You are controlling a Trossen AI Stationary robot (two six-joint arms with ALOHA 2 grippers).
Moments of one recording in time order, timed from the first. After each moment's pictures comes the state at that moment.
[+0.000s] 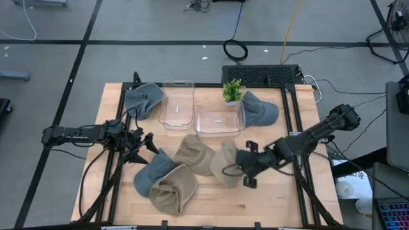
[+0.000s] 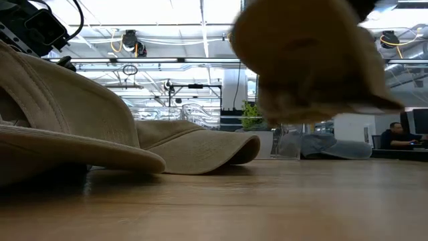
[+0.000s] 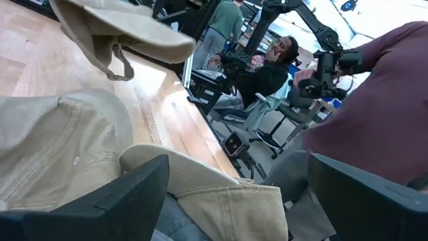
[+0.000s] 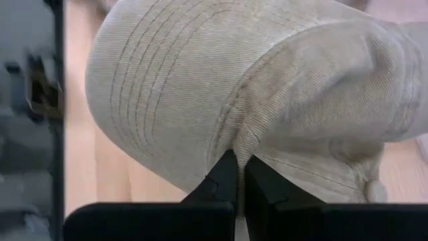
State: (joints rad) left arm 0.03 0.16 0.01 0.08 0.62 -0.53; right arm 0.45 1.41 1.14 -0.71 0.18 0.61
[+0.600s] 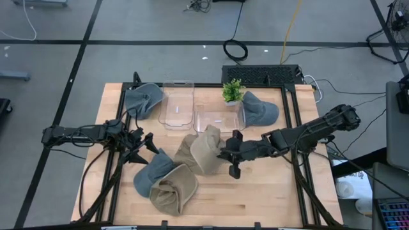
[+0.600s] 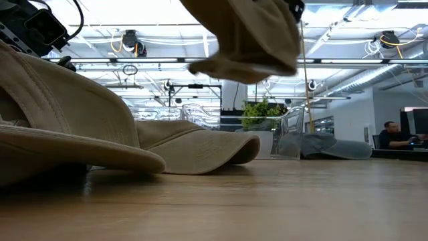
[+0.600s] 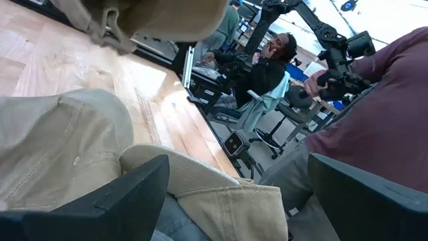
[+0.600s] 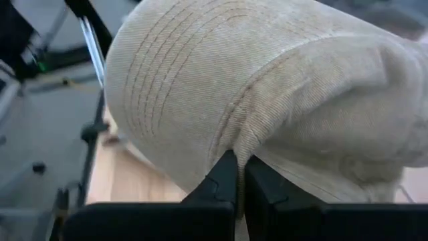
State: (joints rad) left arm 0.03 0.16 0.01 0.08 0.62 -0.53; right arm 0.33 1.41 1.14 -0.30 0.26 0.45
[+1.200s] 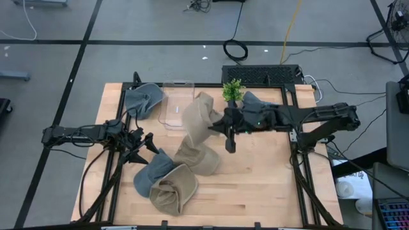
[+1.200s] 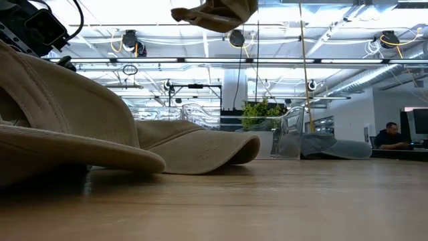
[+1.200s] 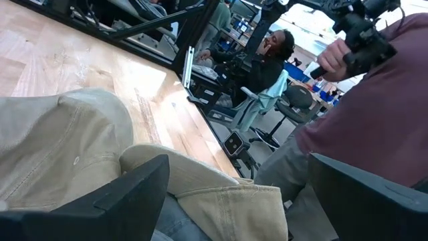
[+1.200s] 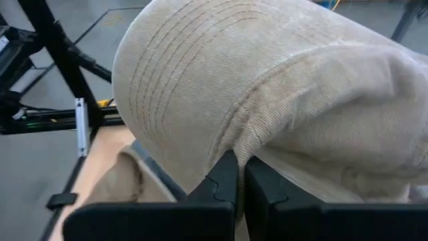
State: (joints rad) left arm 0.03 0.16 0.01 0.08 0.62 -0.53; right arm 0.12 1.41 1.44 -0.37 0.15 0.12
